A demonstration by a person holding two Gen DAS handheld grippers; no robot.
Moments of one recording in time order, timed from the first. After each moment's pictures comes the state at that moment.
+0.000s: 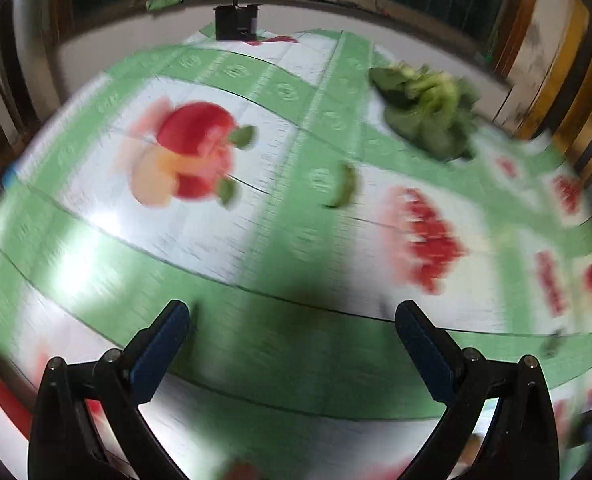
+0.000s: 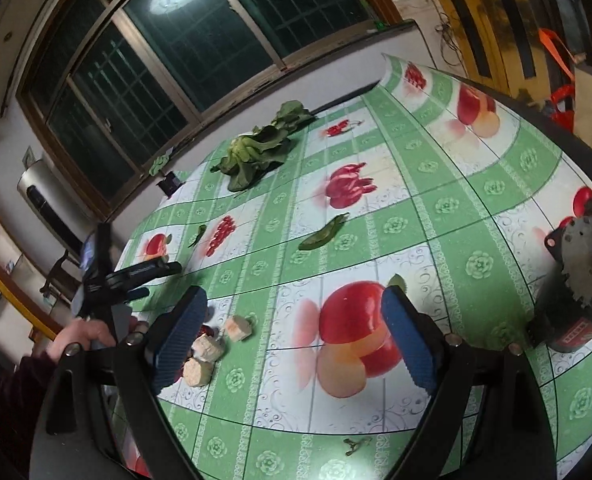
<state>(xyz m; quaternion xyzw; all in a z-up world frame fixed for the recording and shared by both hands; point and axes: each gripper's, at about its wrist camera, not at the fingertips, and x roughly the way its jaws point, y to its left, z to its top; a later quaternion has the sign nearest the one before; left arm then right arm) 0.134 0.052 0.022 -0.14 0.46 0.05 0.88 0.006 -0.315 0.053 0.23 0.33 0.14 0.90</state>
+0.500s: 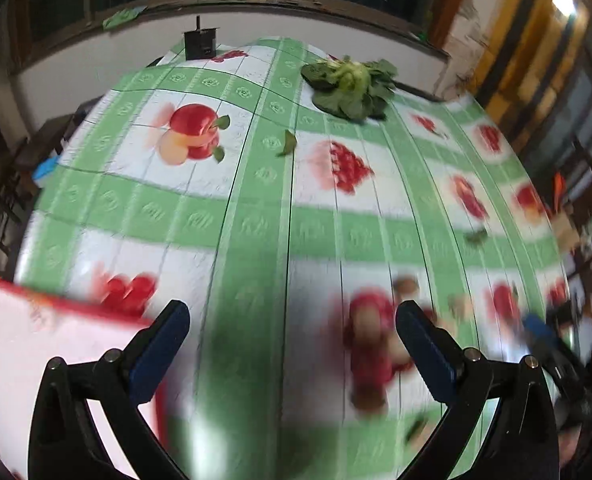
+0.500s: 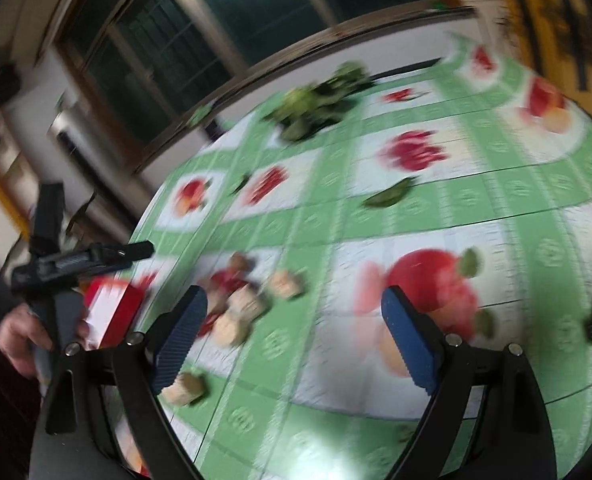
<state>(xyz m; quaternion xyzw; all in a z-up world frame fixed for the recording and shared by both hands) 0.008 0.043 0.083 -0.06 0.47 -0.04 0.88 -0.001 -0.264 0.046 0.16 0.37 0.25 0.88</state>
